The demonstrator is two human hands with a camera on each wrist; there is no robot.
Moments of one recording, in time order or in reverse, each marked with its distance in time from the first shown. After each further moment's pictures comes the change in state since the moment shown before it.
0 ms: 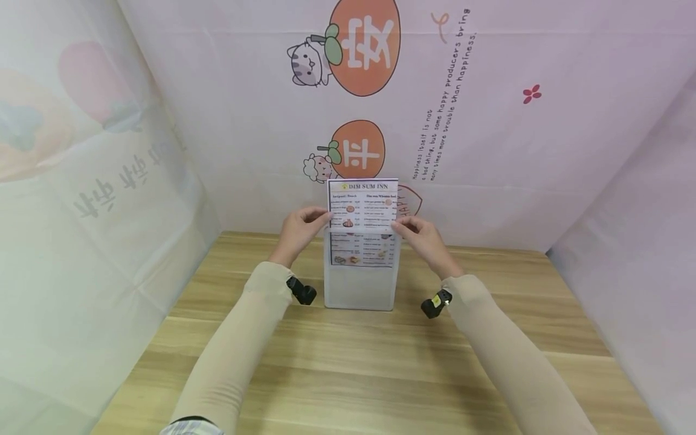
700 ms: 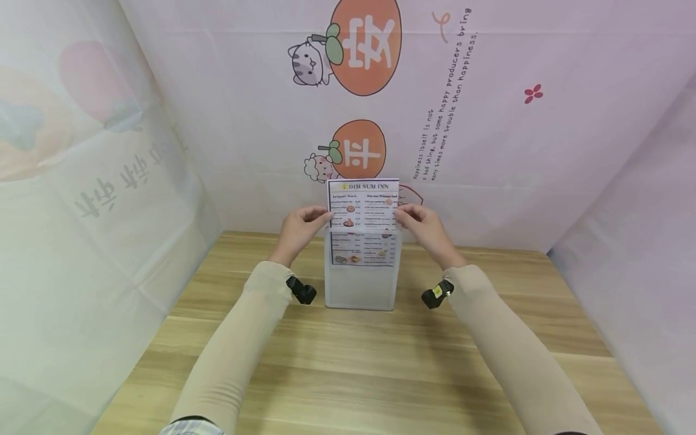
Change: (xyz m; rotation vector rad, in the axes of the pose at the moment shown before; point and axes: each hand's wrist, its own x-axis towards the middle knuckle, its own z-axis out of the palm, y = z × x) left_hand 0.000 0.001 -0.002 -0.011 0.001 -0.021; right_hand 0.012 -0.014 -0.006 0.071 0.028 -0.063
